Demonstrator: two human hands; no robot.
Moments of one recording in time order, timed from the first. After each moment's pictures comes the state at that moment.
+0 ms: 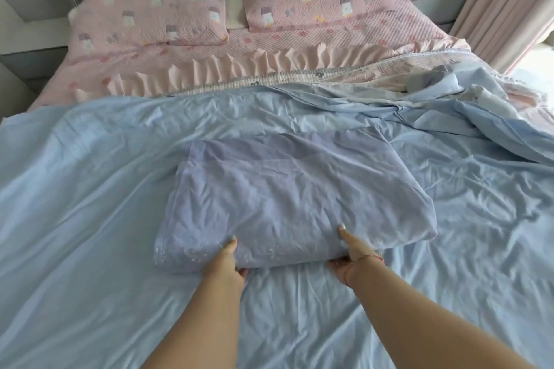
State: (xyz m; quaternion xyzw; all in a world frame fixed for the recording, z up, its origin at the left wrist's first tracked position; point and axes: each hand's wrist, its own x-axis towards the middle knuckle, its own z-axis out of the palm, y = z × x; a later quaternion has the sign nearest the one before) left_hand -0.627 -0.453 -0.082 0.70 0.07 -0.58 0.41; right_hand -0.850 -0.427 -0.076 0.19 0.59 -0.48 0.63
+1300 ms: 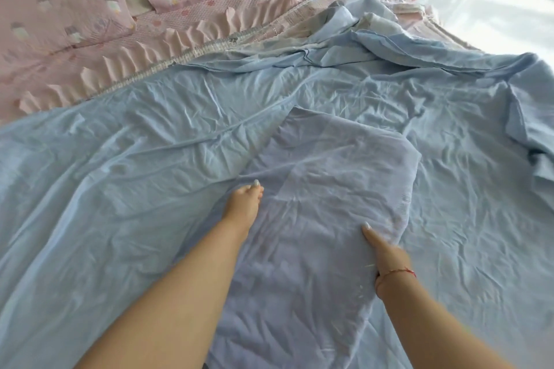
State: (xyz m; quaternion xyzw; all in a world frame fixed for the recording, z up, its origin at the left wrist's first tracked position) left_hand -0.768 -0.383 -0.032 0.66 -0.51 -0.53 0.16; right_hand -0.943 -0.199 -0.060 0.15 0.67 -0.54 0.48
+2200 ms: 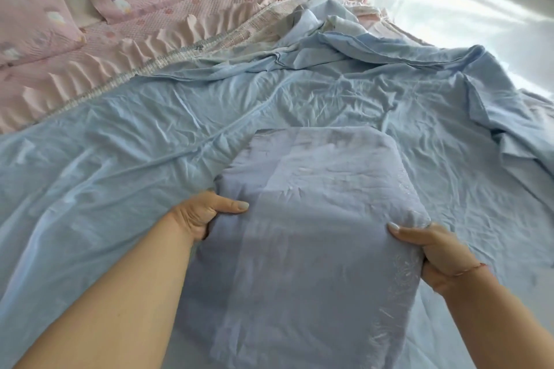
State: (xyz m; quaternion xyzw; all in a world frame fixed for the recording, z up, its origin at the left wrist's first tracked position) left_hand -0.709 -0.441 -0.006 0.42 -0.44 -0.79 0.01; right_hand -0.952 -0.179 0.015 0.03 0.60 -0.60 0.52
